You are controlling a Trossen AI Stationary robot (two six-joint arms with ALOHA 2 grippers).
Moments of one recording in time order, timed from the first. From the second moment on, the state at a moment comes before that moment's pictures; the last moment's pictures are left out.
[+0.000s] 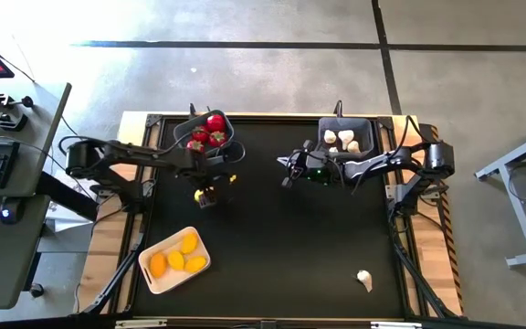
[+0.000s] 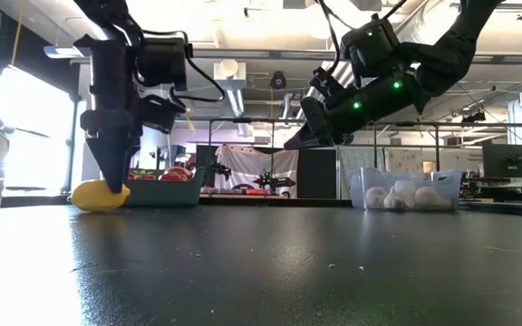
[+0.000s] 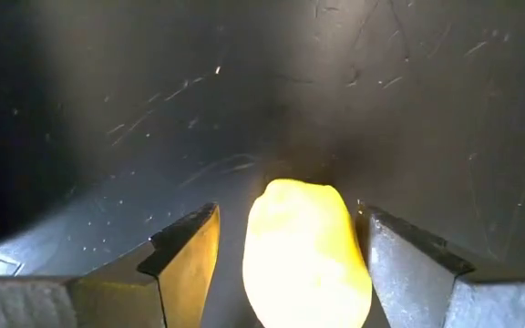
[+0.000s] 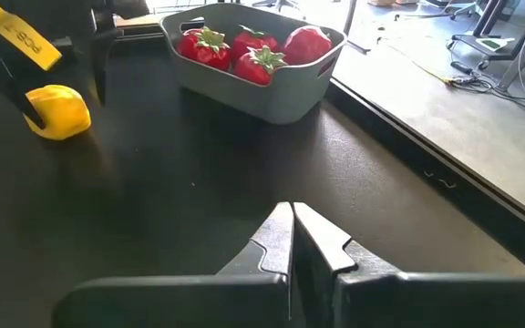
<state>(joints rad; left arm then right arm) 0.20 1.49 0.83 -0.79 -0.06 -0.12 -0.18 1.66 0.66 0.64 0.30 0.03</state>
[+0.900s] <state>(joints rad) -0.01 1.39 1.16 -1.13 0.14 -0.05 -0.18 1.66 0.66 0.61 0.30 0.02</state>
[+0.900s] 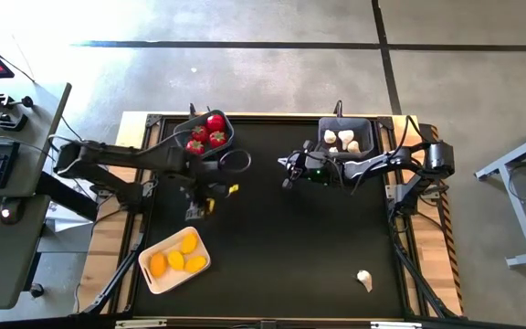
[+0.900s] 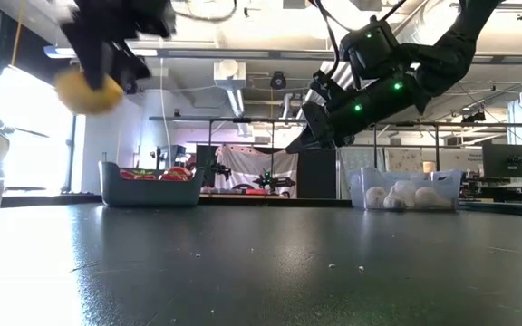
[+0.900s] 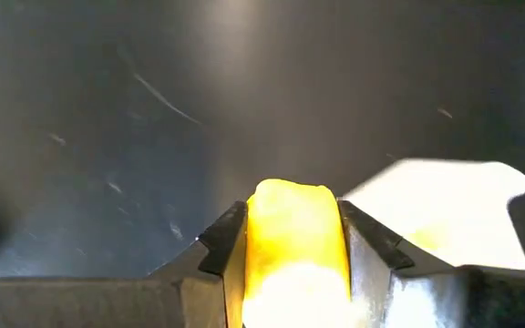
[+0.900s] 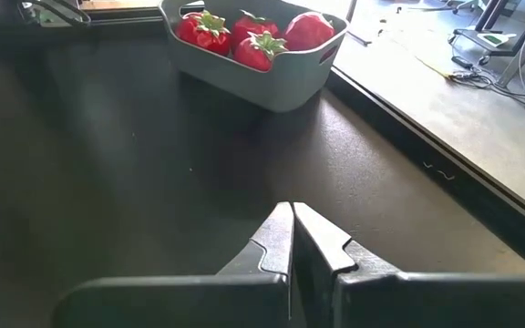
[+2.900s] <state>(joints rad) -0.83 1.27 0.69 -0.54 0.19 -1.23 -0.18 1.66 0.66 0.56 0.30 -0.02</state>
